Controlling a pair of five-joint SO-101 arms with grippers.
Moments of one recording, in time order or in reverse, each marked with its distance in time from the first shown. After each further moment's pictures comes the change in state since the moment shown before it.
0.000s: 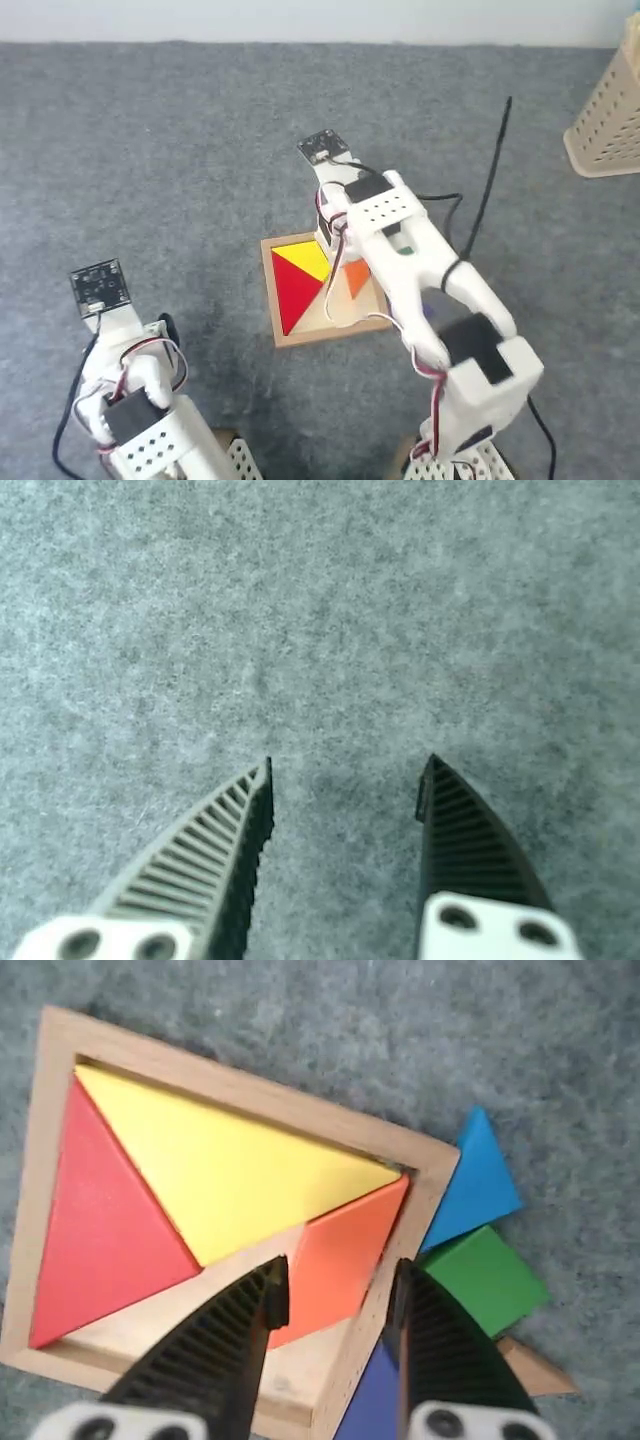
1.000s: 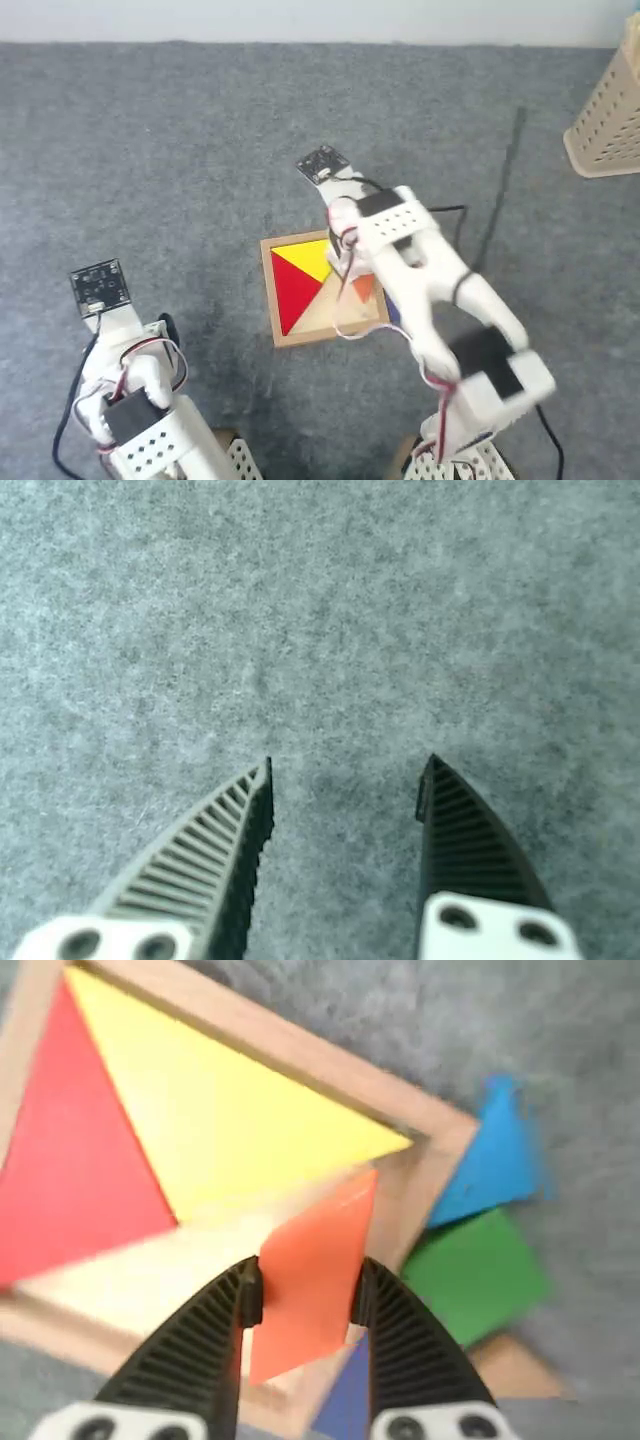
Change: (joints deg) left arm 0.0 0.0 0.0 0.0 0.0; right arm 0.4 -0.1 6.8 -3.5 4.9
